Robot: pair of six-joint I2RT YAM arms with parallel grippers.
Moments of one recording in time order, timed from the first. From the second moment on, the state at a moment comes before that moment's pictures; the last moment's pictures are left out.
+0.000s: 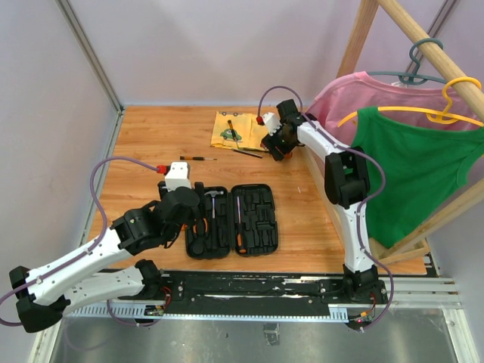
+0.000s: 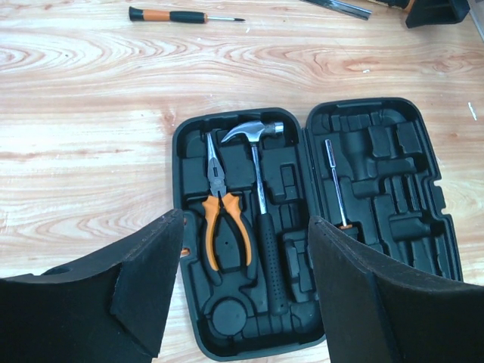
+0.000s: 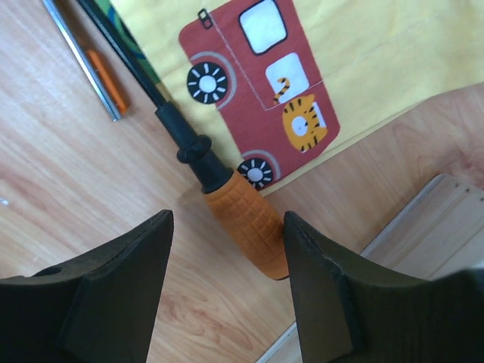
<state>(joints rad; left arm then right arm) -0.97 0.81 0.84 -0.70 -0.74 -0.63 0.36 2.31 1.95 -0.73 -0.18 -0.49</state>
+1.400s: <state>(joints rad) -0.97 0.83 0.84 -0.70 -0.74 -0.63 0.37 1.79 1.35 -0.68 -0.13 -0.35</state>
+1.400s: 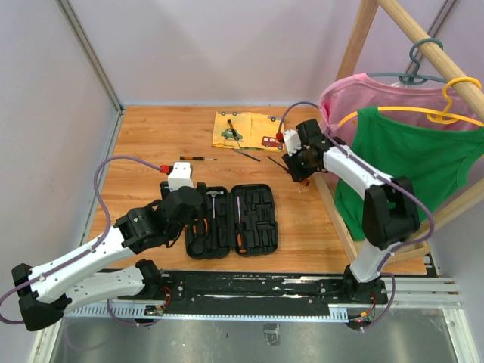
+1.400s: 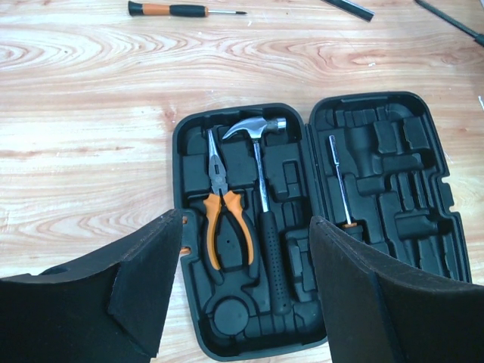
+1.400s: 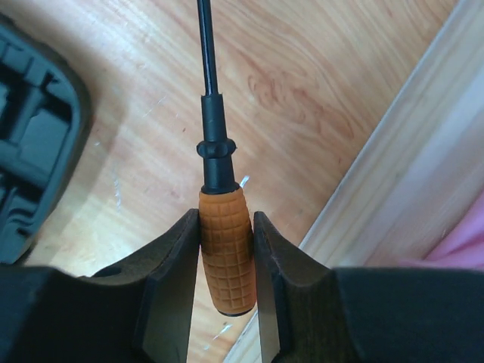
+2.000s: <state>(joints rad) -0.97 0.78 0.83 -0.68 -0.72 -0.62 0.43 1.24 0.72 -0.11 -0.27 0.07</state>
